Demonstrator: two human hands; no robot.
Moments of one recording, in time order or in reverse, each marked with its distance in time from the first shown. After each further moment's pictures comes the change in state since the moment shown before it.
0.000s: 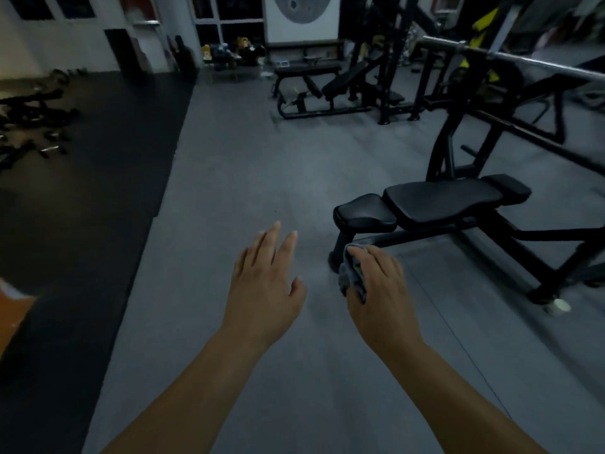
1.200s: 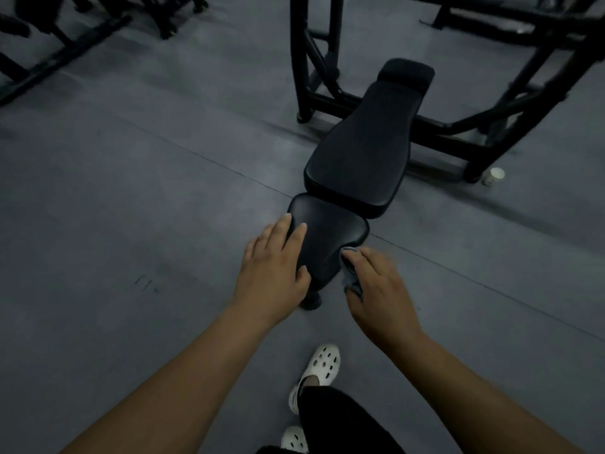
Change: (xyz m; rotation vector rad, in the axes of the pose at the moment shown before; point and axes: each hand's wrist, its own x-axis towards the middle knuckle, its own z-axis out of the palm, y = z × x) left_hand 0.807 -0.112 0.353 0.007 -0.620 0.738; right_hand 0.504 0.349 0.372 -0.287 0.038 0.777
